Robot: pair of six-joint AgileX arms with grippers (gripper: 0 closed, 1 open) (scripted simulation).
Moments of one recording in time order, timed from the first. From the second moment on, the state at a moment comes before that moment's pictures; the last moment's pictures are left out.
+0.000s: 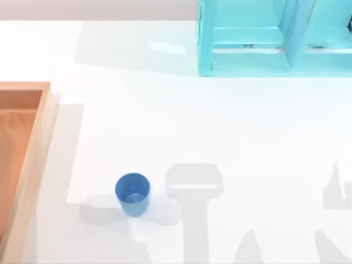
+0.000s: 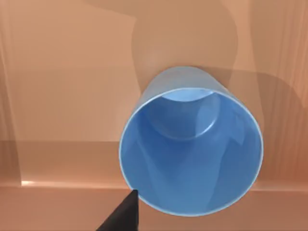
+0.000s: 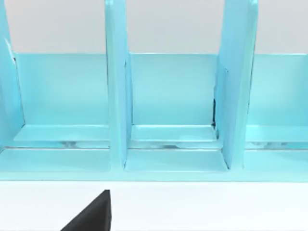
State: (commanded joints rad) left arm 0.30 1.39 0.96 -1.11 -0.02 0.31; right arm 0.00 0.00 0.00 0.00 0.00 0.00
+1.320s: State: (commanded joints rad) left arm 0.29 1.39 1.36 -1.51 -0.02 0.31; right arm 0.00 0.00 0.00 0.00 0.00 0.00
